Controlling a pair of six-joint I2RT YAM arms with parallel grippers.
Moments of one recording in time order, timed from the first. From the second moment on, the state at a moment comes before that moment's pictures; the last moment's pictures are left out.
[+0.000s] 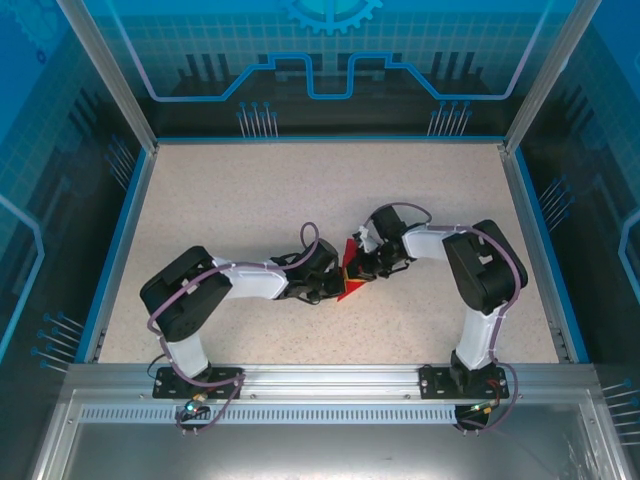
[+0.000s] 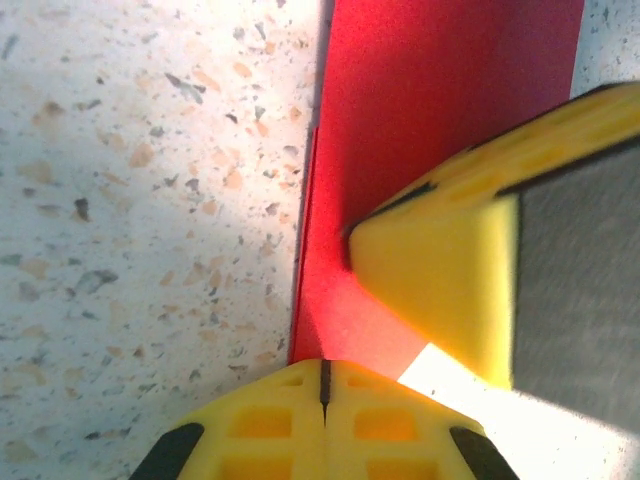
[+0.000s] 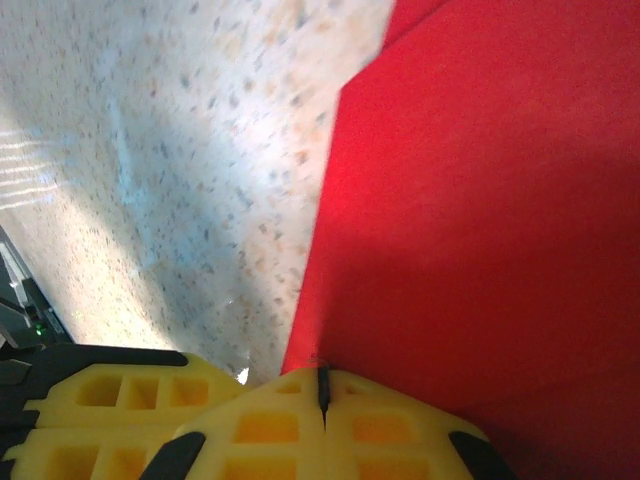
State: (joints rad) left arm -0.81 1.78 0.85 -0.02 0.19 -1.00; right arm 0.41 1.88 0.96 -0.36 -0.68 0.40
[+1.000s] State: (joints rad) left arm -0.81 1.77 0.85 -0.07 0.21 -0.92; right arm 0.45 1.82 0.97 -0.32 -0.57 0.41
